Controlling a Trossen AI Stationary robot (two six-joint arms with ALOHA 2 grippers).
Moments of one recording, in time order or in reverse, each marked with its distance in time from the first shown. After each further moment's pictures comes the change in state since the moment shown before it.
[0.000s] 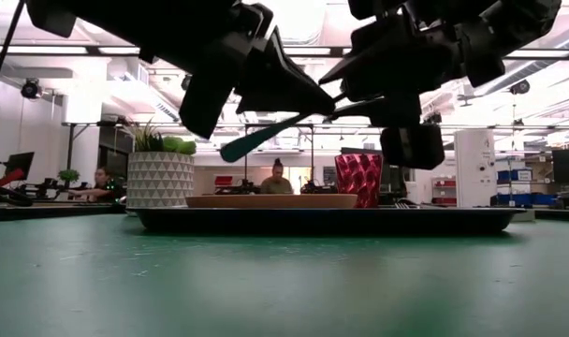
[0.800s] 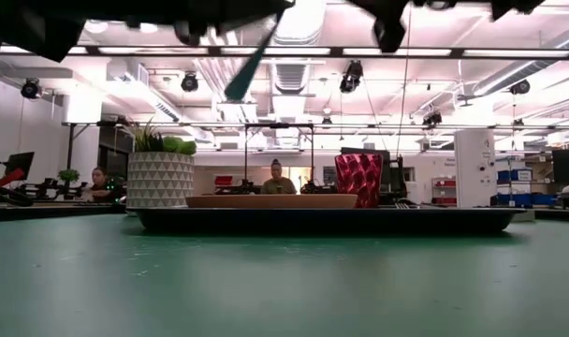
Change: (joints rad) left arm -0.016 -0.107 -0.276 0.791 -0.062 0.015; right arm -0.134 -0.467 0.000 -0.053 0.154 -0.743
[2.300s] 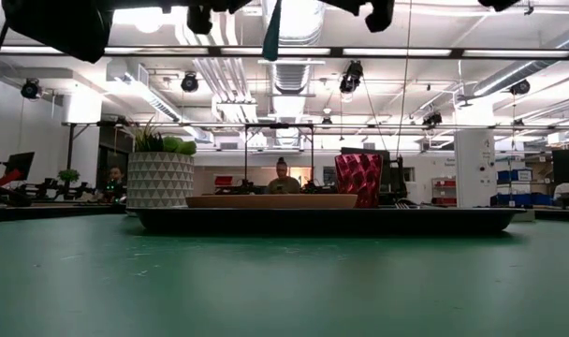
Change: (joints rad) left arm 0.131 -0.035 0.019 0.266 0.064 0.032; right arm 0.309 0.499 0.184 0.588 0.937 -0.613
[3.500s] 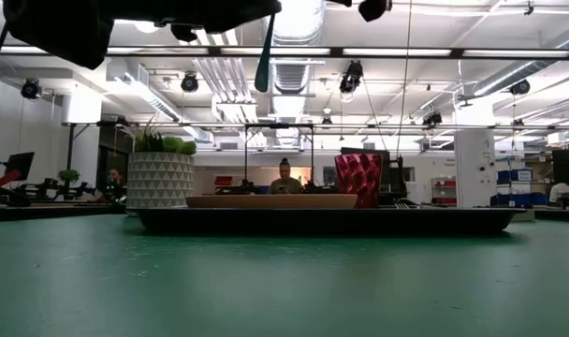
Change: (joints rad) left arm 0.008 0.000 -0.022 0.003 -0.180 0.150; right arm 0.014 0.033 0.179 -0.299 0.133 0.121
